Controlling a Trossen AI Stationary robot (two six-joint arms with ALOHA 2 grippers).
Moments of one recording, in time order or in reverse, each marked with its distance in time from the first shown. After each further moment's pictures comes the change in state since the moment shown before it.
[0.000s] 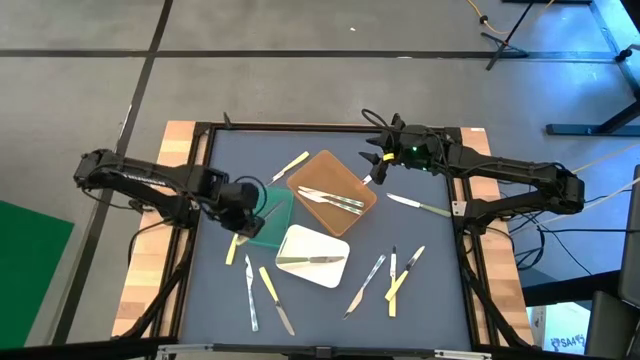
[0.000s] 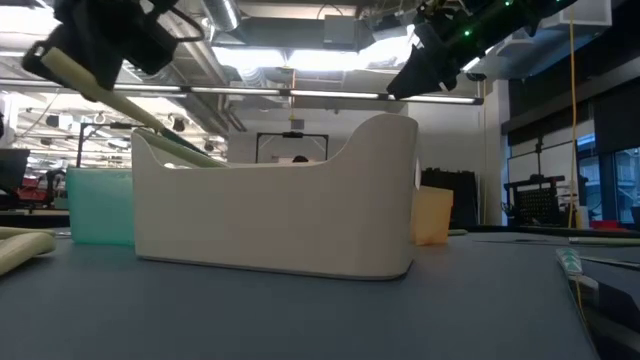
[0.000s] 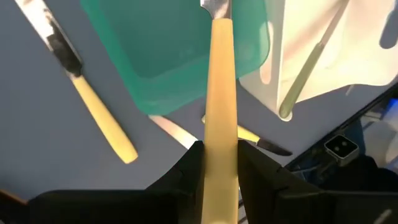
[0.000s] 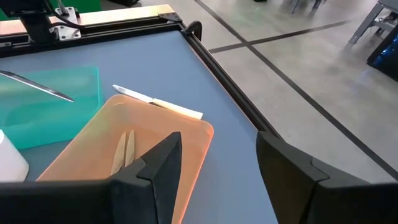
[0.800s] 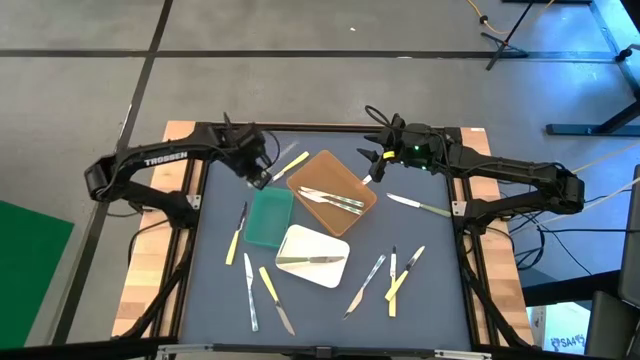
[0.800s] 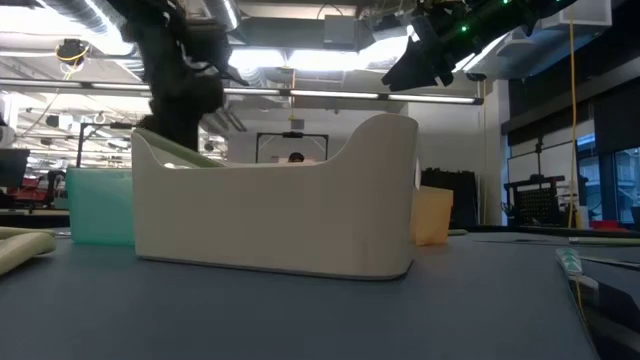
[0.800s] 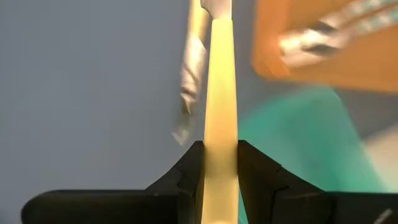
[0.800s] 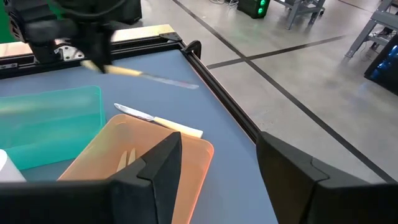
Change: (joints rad) left arm 0.627 0.132 0.000 0.105 -0.150 0.874; right arm 0.000 0.000 0.000 0.068 0.000 0.000
